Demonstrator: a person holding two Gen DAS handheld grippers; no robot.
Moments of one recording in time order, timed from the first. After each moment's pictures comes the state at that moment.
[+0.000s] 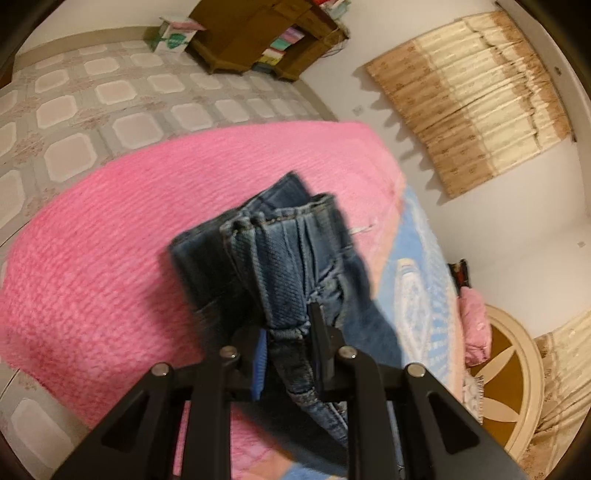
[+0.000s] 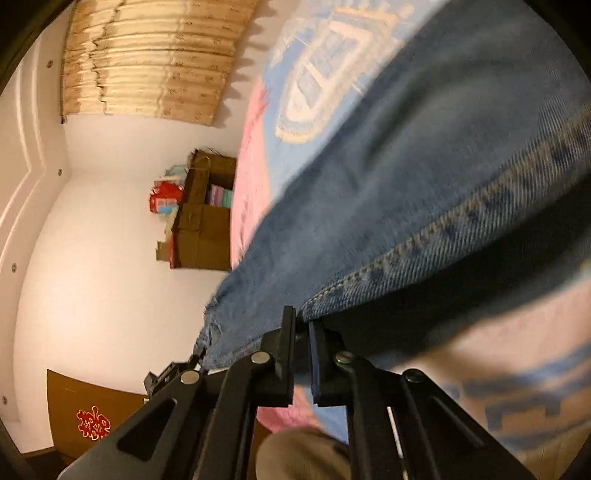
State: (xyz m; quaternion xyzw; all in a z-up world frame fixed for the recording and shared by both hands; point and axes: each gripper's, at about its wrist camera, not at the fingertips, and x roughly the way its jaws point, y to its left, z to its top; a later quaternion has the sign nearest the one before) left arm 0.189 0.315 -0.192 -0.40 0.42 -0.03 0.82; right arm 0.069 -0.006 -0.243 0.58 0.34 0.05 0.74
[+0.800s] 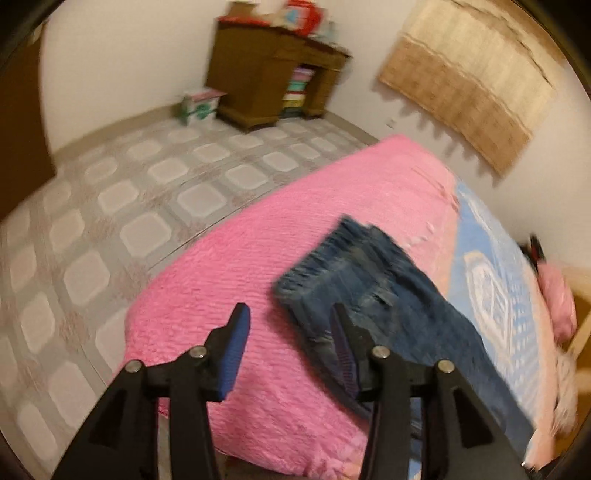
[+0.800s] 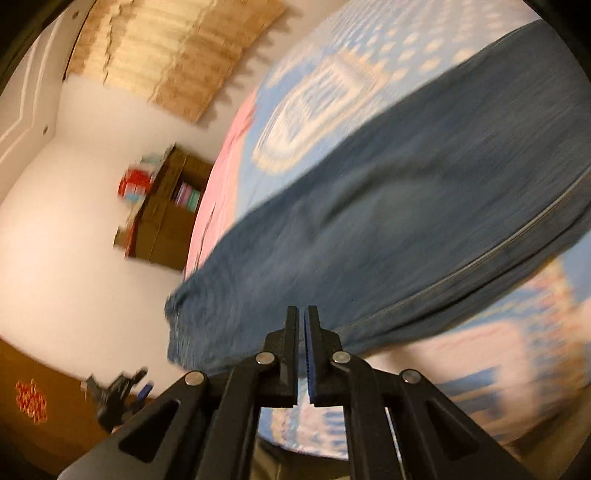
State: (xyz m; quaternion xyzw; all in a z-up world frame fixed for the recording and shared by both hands) left arm 0.136 0.307 -0.140 -0.21 0.40 0.08 0.89; right arm 0.052 -0.074 -0.200 0.48 0.32 -0.05 0.82
